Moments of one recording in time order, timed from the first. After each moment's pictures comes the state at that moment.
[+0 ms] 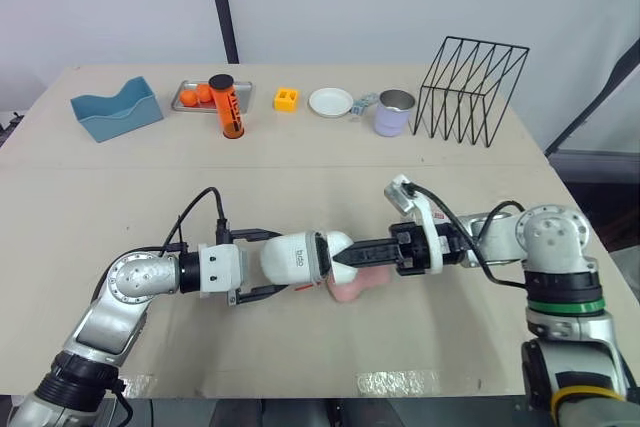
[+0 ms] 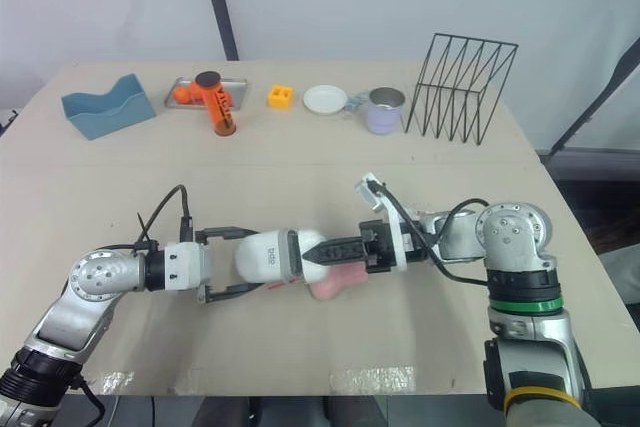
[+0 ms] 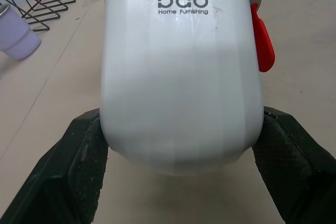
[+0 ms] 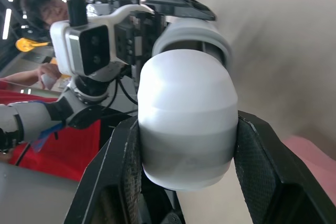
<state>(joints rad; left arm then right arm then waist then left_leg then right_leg) -0.18 0.64 -0.15 -0.16 -0.17 -0.19 -1.03 -0.64 -0.61 -0.09 -0.05 1.24 1.61 0.58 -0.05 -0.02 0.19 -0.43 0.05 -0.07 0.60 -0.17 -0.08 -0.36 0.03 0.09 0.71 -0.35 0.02</state>
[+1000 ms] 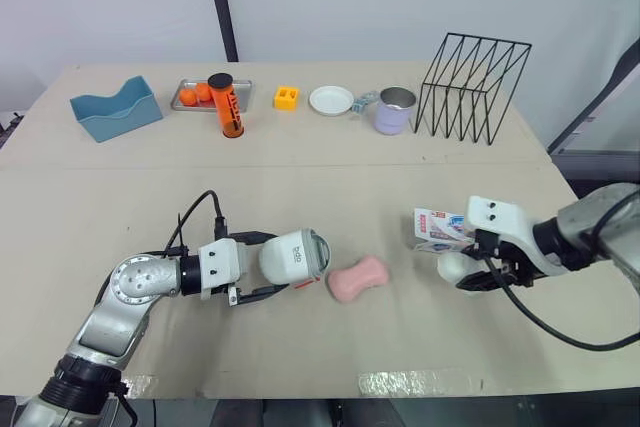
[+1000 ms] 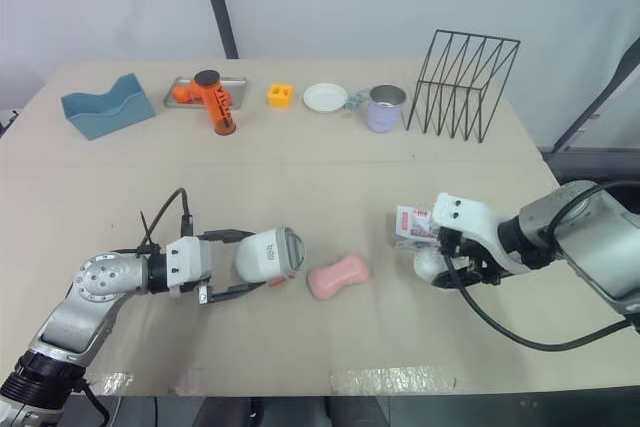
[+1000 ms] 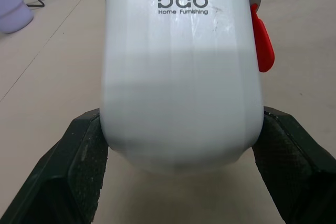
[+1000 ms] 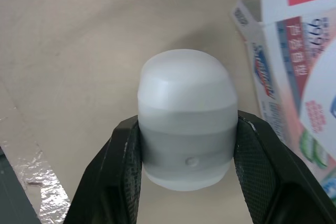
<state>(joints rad) -0.17 0.62 -0.15 -0.14 -0.20 -0.13 -1.03 -0.48 -1.35 0.32 -0.35 0.41 0.88 1.18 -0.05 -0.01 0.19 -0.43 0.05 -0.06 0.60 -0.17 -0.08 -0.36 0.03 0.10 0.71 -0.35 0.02</state>
